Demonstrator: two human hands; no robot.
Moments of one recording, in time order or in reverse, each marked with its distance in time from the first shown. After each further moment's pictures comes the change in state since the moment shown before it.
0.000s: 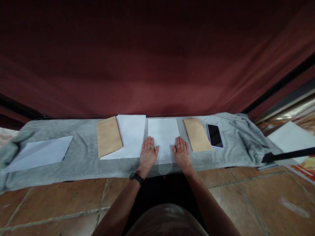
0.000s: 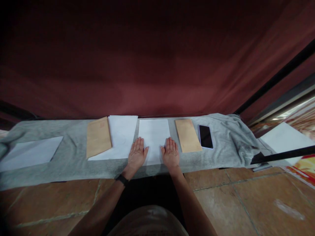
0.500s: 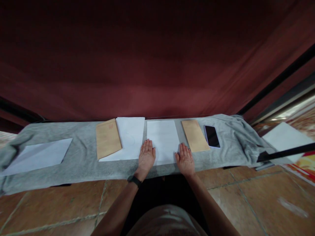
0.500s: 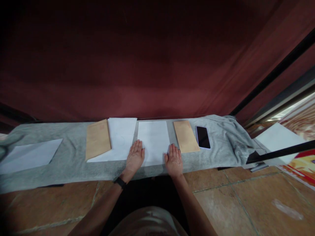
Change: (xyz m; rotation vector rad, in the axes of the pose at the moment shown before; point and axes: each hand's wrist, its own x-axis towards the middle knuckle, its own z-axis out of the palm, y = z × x) left_hand -0.004 -0.003 -0.003 0.006 0.004 0.003; right_hand -0.038 0.017 -0.009 0.037 0.049 0.039
